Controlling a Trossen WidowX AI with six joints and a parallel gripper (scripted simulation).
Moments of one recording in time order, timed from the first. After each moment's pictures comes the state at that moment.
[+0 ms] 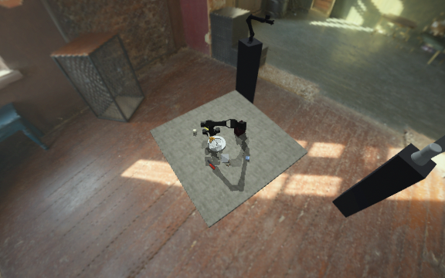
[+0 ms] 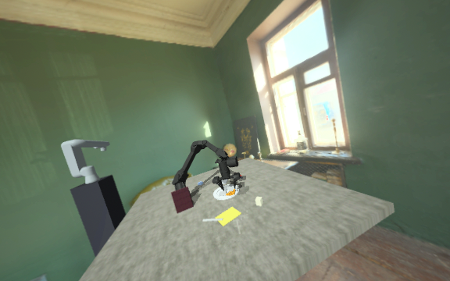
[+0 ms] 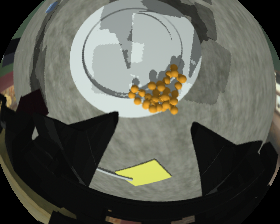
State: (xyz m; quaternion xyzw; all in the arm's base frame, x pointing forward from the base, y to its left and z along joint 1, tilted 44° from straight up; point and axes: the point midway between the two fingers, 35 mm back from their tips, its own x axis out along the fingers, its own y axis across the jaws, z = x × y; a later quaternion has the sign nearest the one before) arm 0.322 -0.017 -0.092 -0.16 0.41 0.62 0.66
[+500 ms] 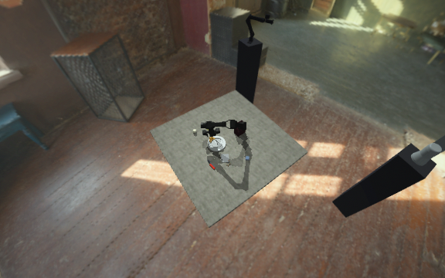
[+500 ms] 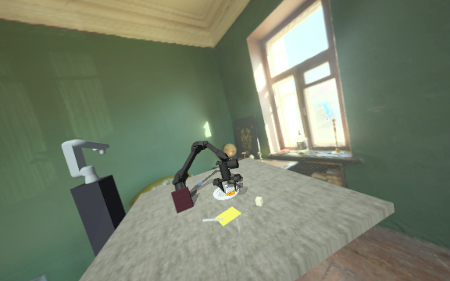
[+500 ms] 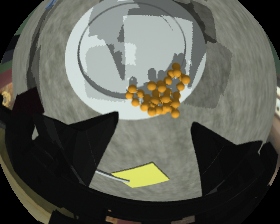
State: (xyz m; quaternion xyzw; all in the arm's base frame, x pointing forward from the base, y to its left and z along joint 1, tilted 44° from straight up) arm 0.321 -0.010 -0.102 -0.17 0.40 0.62 0.65
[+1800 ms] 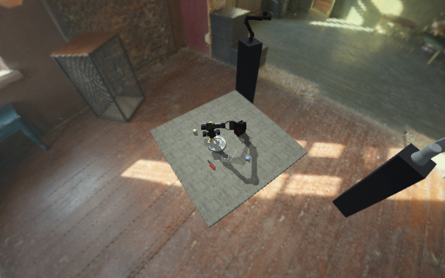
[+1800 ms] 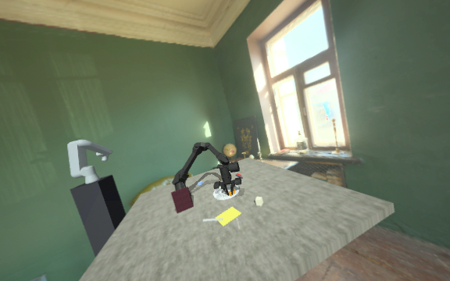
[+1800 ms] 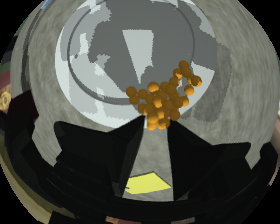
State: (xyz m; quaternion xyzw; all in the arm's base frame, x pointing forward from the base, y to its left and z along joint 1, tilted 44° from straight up) arm 0.316 0.007 -0.120 -0.16 0.40 0.62 0.65
